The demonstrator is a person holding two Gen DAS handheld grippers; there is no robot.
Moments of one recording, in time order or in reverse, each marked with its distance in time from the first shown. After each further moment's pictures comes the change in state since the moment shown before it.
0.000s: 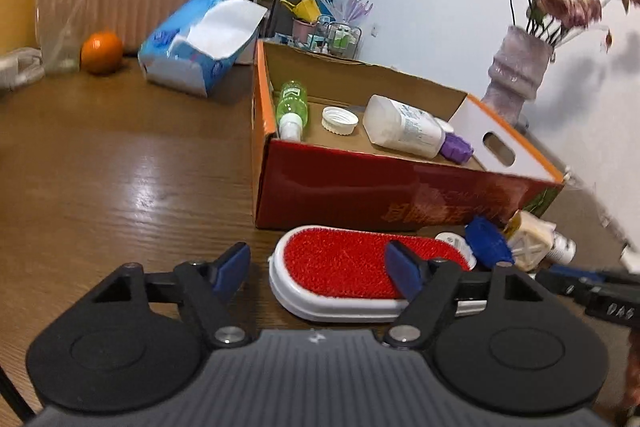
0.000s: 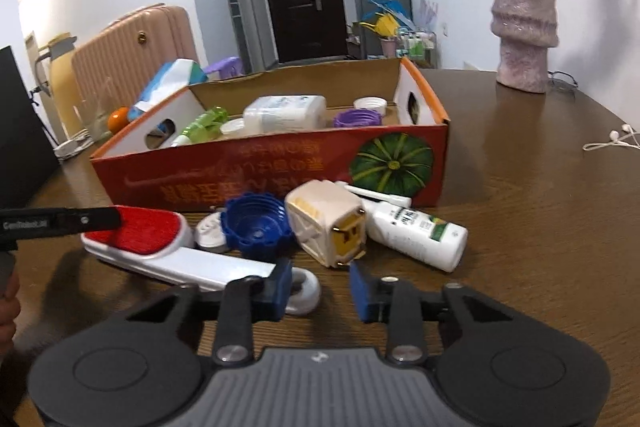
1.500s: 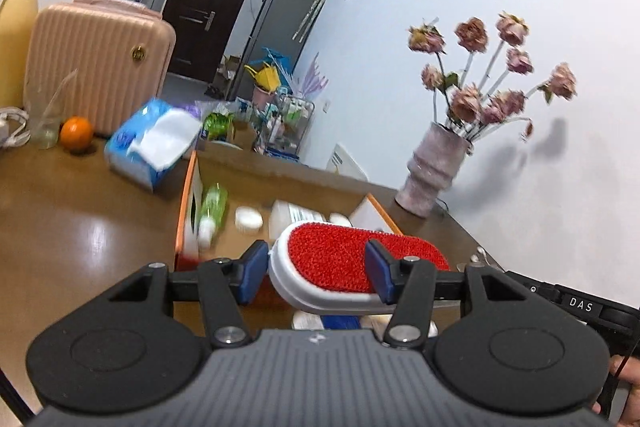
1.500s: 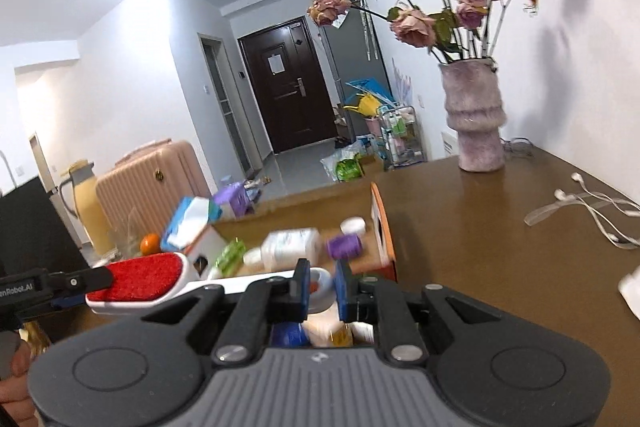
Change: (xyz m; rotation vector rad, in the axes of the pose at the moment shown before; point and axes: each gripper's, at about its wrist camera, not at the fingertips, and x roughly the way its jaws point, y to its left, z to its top) left arm -0.110 -0.067 0.053 -0.048 -0.211 -0.123; right arm -0.115 -0.025 0.064 0.157 -0.270 0.054
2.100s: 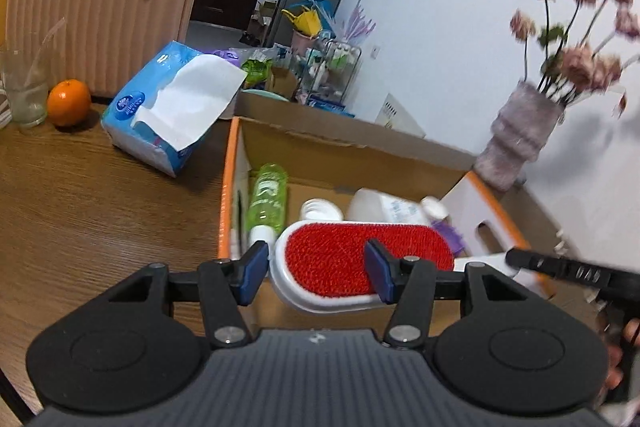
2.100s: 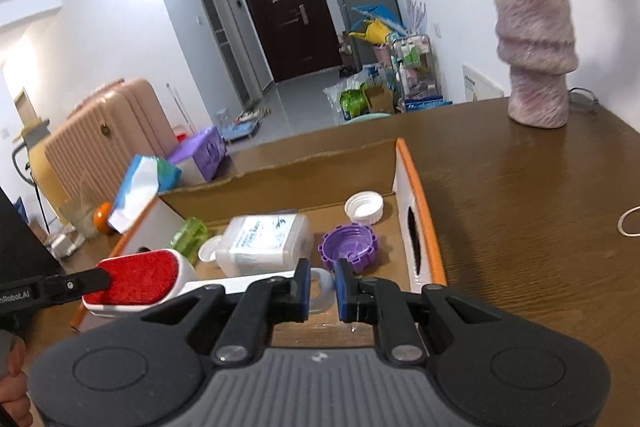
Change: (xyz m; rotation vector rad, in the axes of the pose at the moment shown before) left arm 0.143 0.073 0.017 0.015 0.186 0.126; right arm 0.186 -0.013 0.015 -0.021 0.244 0.006
